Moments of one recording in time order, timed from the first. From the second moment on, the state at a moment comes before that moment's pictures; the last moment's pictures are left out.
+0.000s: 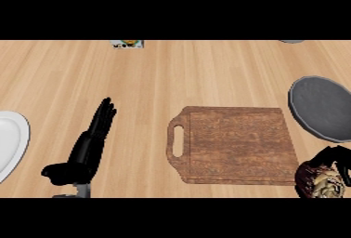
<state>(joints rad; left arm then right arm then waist) 0.02 0.07 -0.14 -1.60 0.02 0.05 -0.11 0.25 -0.21 -0.17 -2.13 0.65 0.25 -0.13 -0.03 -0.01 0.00</state>
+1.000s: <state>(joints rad) -0.06 0.05 -0.15 -1.55 0.01 0.03 -0.11 -0.31 -0.40 -0.55 -1.17 0.58 -0.14 -0.45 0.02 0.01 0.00</state>
